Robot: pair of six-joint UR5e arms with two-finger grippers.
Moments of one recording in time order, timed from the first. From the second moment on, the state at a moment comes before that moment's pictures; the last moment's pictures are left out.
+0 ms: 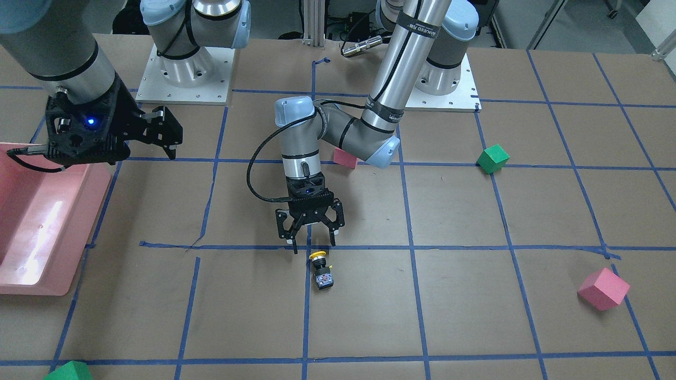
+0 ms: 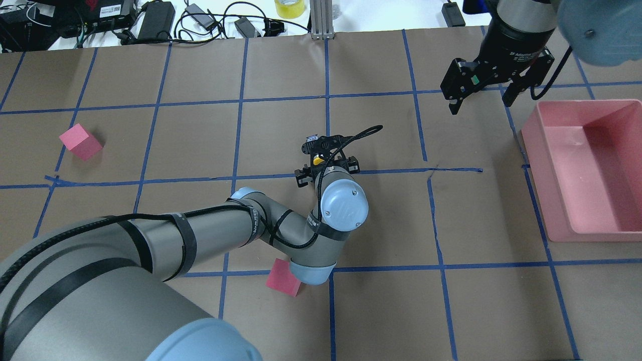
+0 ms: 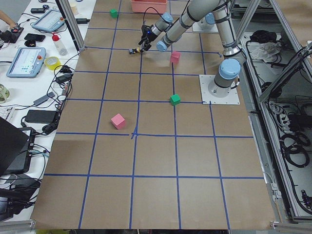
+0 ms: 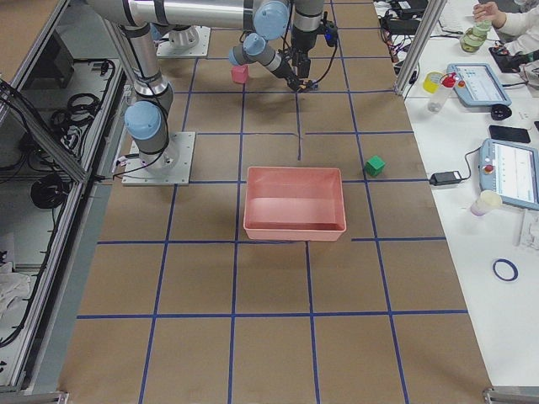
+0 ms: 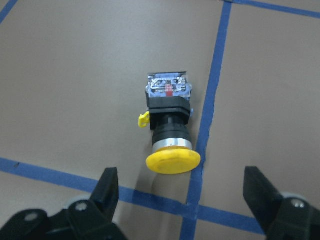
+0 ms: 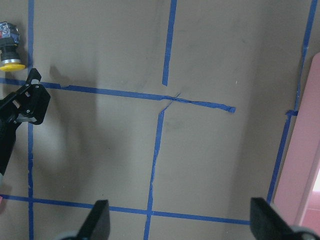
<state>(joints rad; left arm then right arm) -2.13 -2.23 -1.95 0.05 2.05 -0.63 1.53 -1.48 1.52 -1.55 -1.57 -0.16</state>
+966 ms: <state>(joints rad) -2.13 -2.27 -1.94 0.13 2.13 -0.63 1.52 -1.48 1.52 -1.55 -1.59 -0.16</state>
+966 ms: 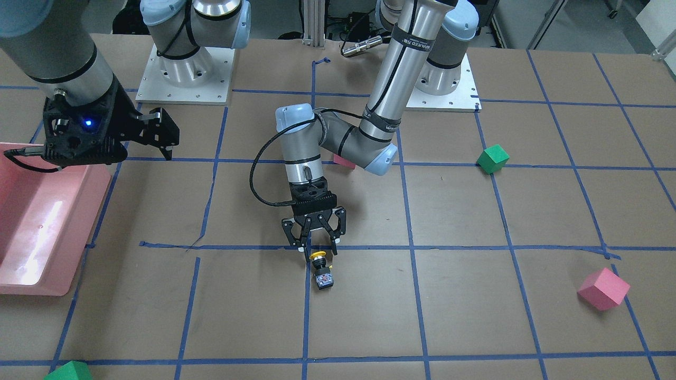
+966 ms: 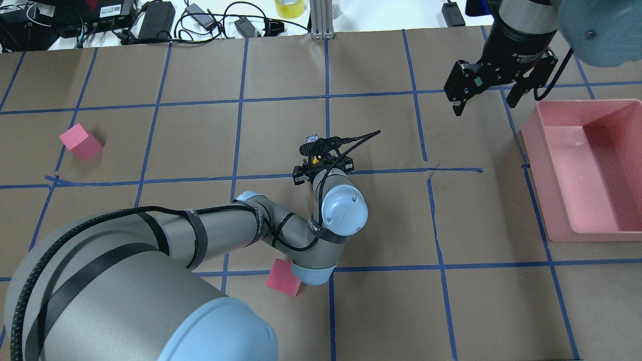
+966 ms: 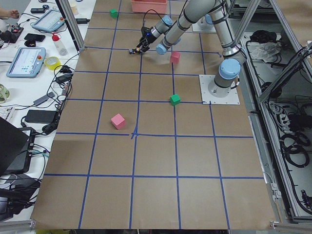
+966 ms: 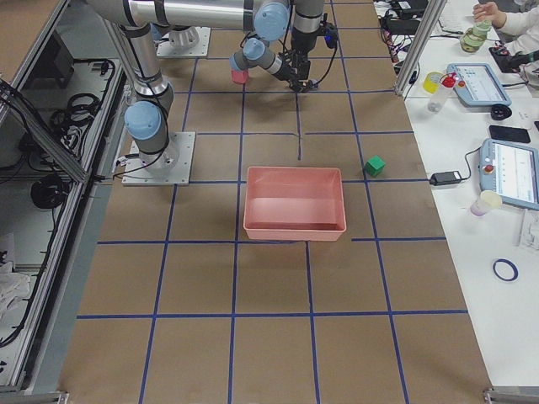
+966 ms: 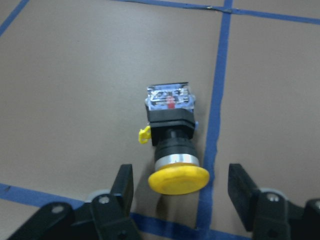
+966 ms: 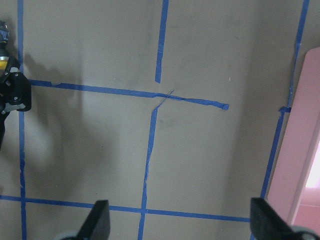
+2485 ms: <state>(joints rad) -2.02 -2.11 -1.84 -0.27 1.93 -0.61 1.52 -1.48 1.57 -1.55 -1.59 -0.16</state>
